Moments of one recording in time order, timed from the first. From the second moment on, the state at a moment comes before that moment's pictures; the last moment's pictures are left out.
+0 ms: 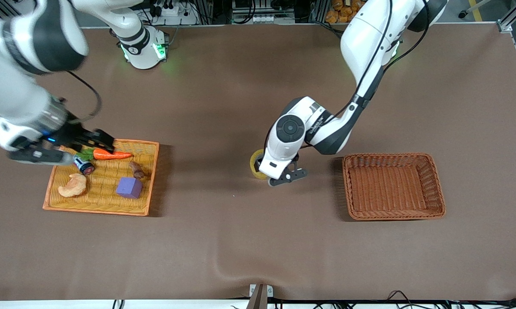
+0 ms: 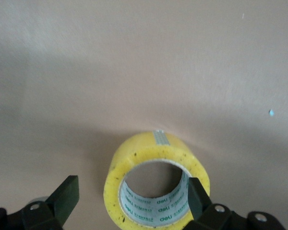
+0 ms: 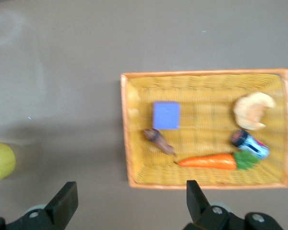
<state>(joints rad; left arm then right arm) -0.54 0.77 -0.22 -1.42 0.08 2.21 -1.02 0.16 0.06 -0.06 -1.69 0.05 1.80 0.17</state>
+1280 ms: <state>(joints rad) -0.55 0.78 -0.21 -1.42 0.08 2.04 -1.02 -0.01 0.04 -0.06 -1.58 -0.04 1.58 -0.07</state>
